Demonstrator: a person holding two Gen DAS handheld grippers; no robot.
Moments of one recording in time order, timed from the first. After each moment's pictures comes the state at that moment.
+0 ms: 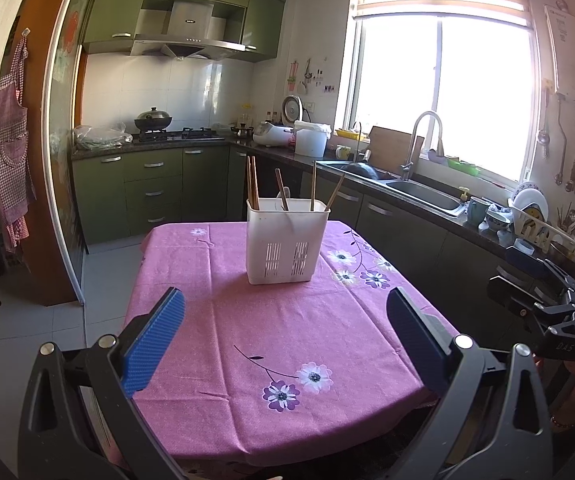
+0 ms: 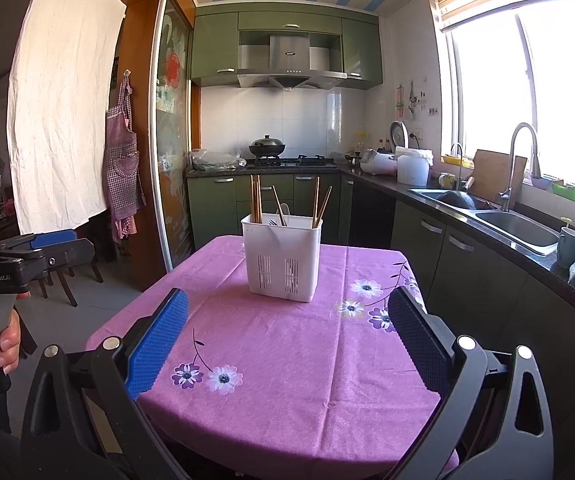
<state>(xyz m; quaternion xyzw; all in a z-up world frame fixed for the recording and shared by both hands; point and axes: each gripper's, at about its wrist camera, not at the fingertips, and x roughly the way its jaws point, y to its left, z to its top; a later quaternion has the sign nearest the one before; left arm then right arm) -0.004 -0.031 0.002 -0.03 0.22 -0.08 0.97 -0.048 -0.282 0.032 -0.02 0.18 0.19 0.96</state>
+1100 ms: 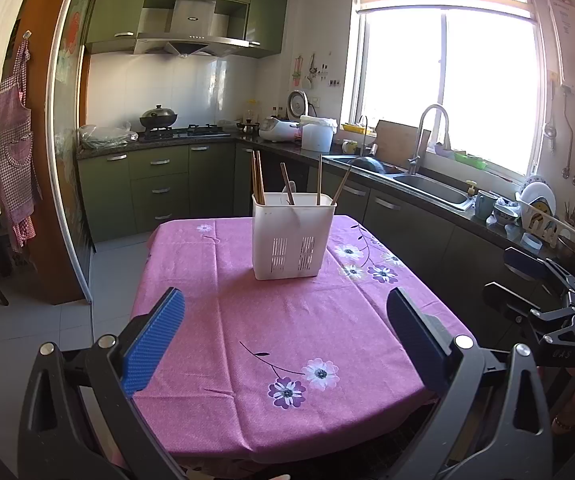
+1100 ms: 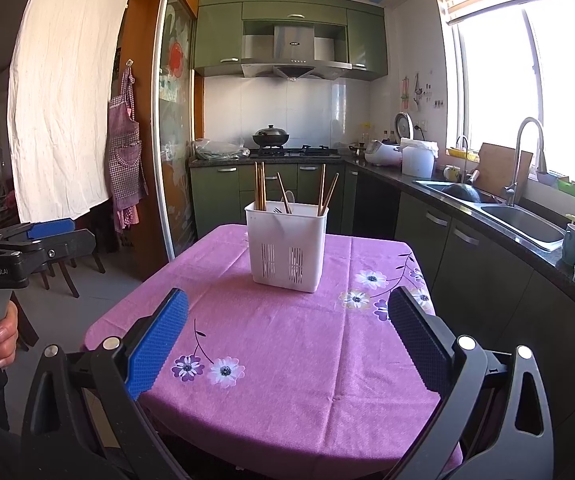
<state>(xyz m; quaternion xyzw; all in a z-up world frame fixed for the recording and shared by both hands) -0.001 -0.036 -0.001 -0.03 0.23 -0.07 0.97 -0.037 -0.271 0.023 -0.03 0.19 0.20 0.96</state>
